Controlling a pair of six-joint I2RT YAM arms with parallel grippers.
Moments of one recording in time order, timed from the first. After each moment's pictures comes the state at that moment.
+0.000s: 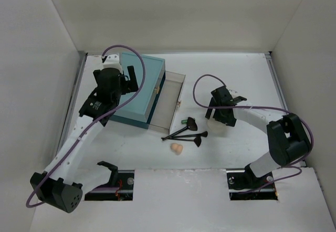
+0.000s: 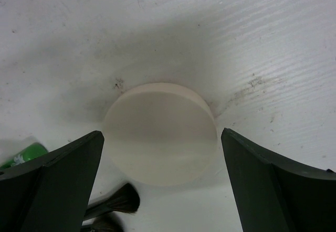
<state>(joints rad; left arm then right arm) -0.36 1.06 1.12 -0.46 -0.35 -0.24 0.43 1.53 0.89 -0.54 0.27 0.76</state>
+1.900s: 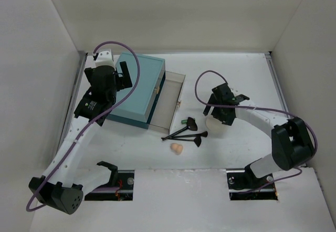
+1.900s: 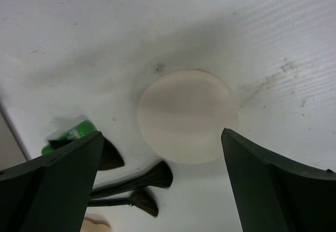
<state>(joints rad) -0.34 1.04 1.17 -0.49 -0.46 -0.22 0.43 1.47 0.94 -0.57 0.19 0.83</state>
